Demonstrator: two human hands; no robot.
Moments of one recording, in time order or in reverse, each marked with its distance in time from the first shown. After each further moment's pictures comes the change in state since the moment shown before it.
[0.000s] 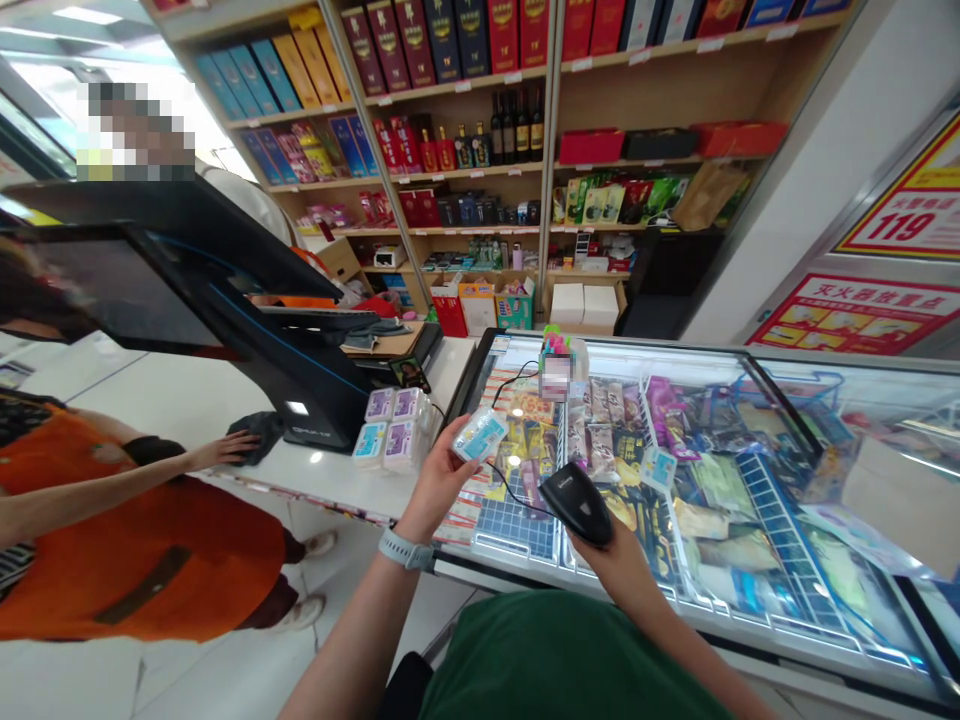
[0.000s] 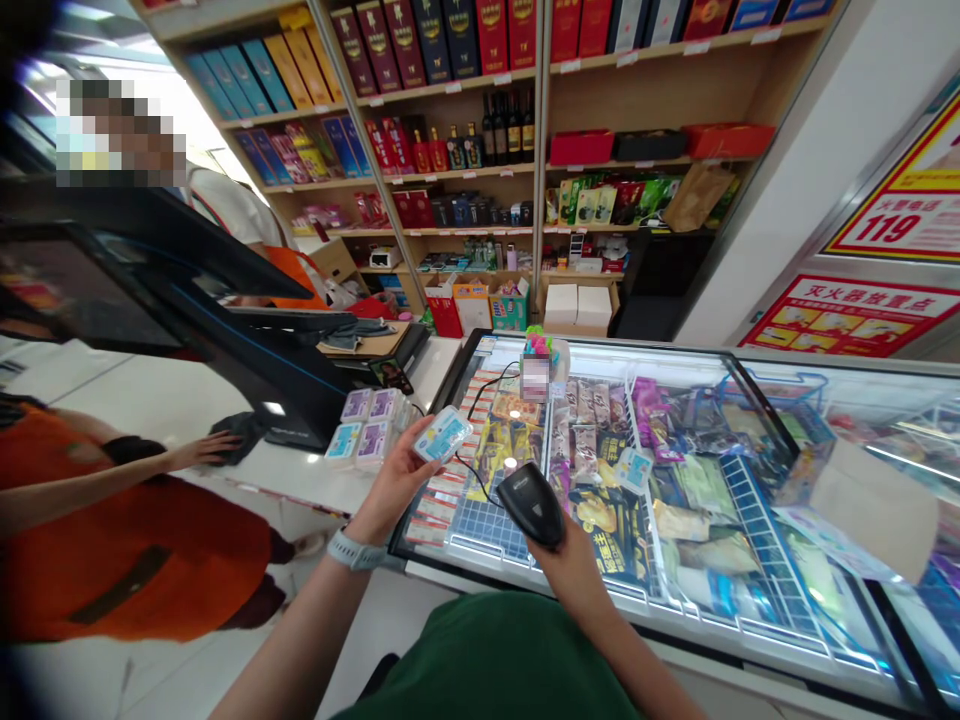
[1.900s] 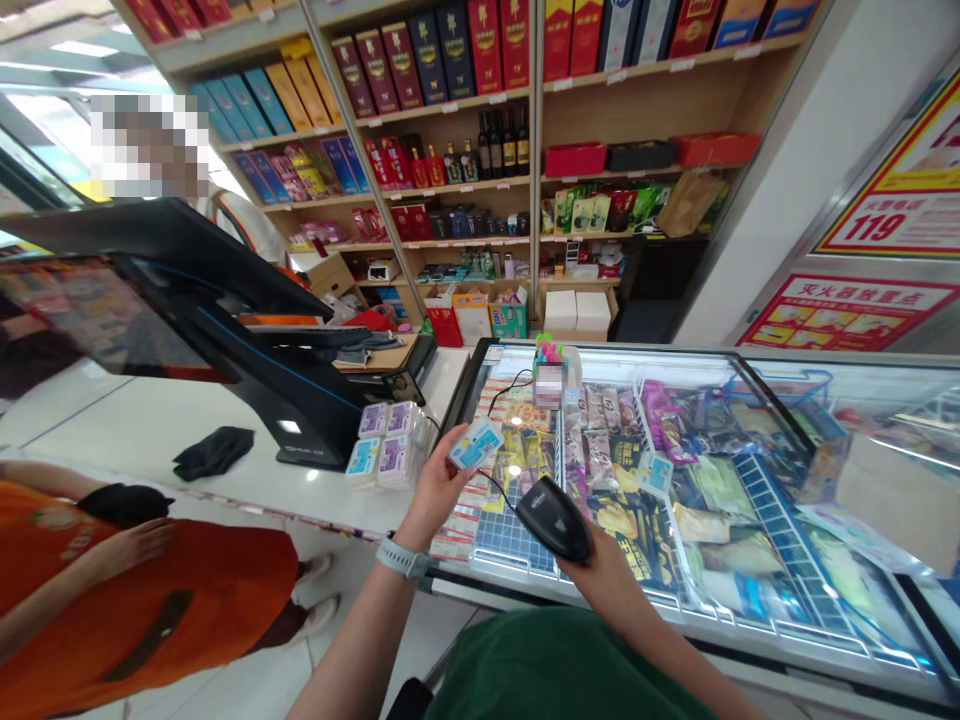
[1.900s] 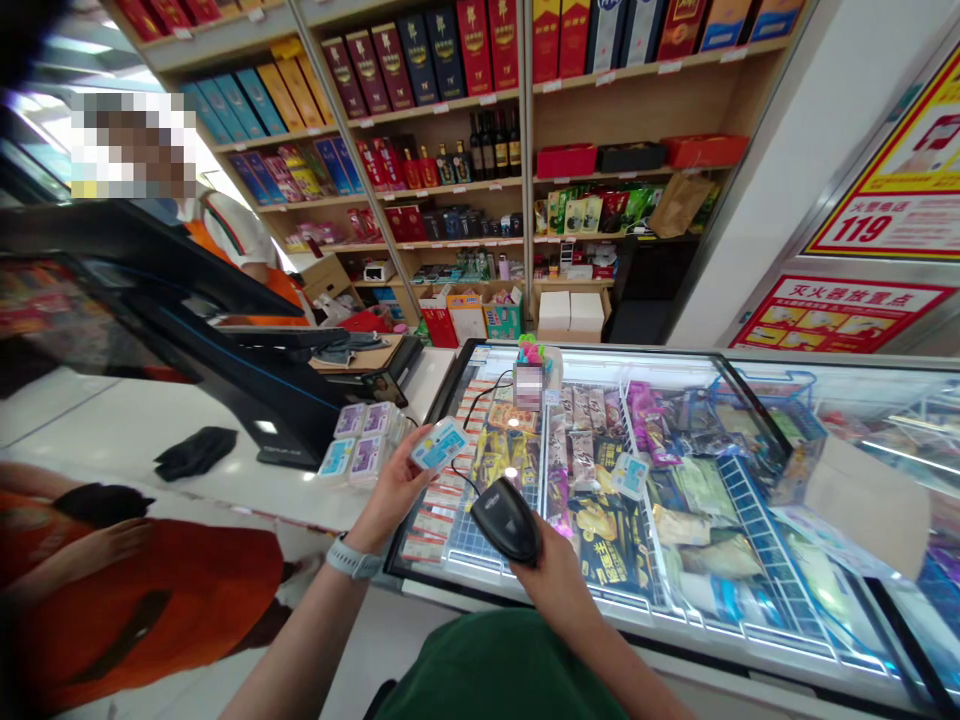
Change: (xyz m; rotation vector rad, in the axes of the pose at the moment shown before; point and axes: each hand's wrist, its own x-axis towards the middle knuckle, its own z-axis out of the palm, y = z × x) left_hand 0.023 -0.024 -0.011 0.194 -0.071 0.159; right_hand -0.001 -0.021 0.006 -0.035 -0.132 -0.092
